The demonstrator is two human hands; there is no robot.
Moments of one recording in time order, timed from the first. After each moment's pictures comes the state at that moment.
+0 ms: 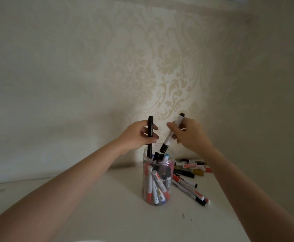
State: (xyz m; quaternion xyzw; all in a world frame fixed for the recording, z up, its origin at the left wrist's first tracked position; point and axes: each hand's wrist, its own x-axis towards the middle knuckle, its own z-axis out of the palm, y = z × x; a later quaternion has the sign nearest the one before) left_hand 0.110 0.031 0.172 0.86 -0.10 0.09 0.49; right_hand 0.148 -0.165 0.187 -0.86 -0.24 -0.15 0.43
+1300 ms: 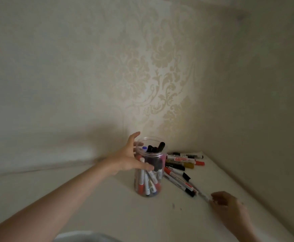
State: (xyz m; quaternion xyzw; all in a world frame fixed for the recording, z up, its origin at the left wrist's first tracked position) left_hand 0.094 0.029 0.097 0.83 -0.06 -0.04 0.55; right_hand 0.070 -0.314 0.012 -0.93 0.06 -0.08 0.36
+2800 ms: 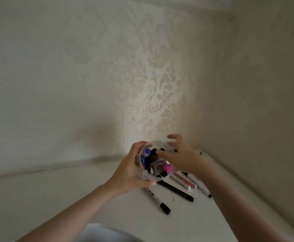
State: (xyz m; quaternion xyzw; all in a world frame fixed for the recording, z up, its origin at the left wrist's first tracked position) left_hand 0.044 0.009 0.061 0.82 -0.24 0.22 0.47; right_hand 0.064 -0.192 0.146 -0.89 -0.20 0.01 0.40
